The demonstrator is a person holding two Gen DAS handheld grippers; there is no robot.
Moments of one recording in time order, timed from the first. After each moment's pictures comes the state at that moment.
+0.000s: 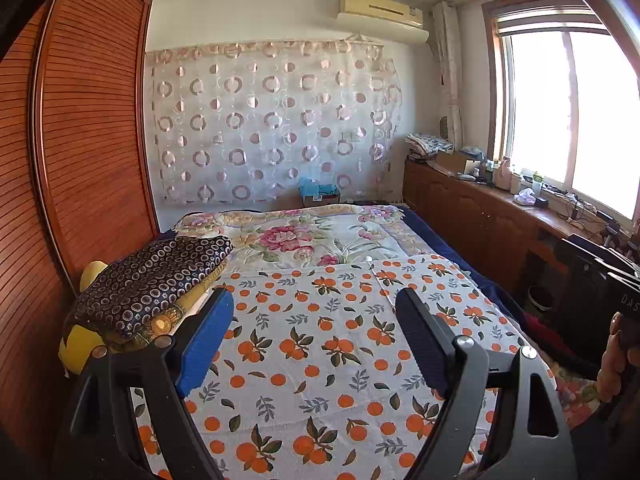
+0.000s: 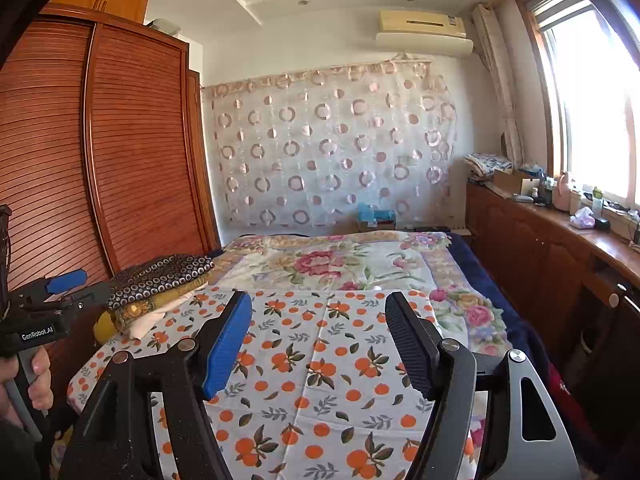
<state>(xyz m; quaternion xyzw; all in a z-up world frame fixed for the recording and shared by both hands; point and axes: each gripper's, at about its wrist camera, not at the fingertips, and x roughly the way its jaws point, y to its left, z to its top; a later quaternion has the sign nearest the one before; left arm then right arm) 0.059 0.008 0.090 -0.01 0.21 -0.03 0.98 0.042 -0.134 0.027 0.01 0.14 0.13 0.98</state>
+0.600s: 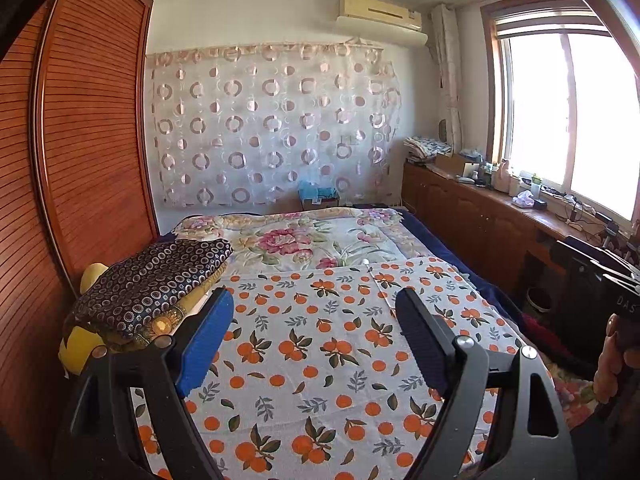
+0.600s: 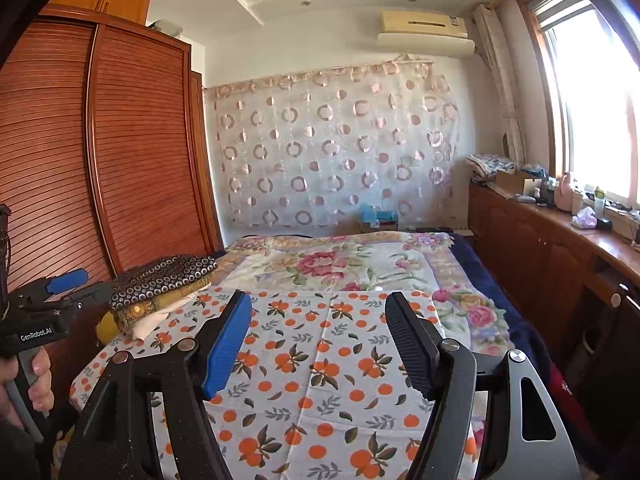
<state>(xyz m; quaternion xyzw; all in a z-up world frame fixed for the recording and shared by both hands) 0.058 0.008 0.089 -0.01 0.21 -0.03 0.98 0.044 -0.144 0.026 0.01 0.14 0.14 0.98</state>
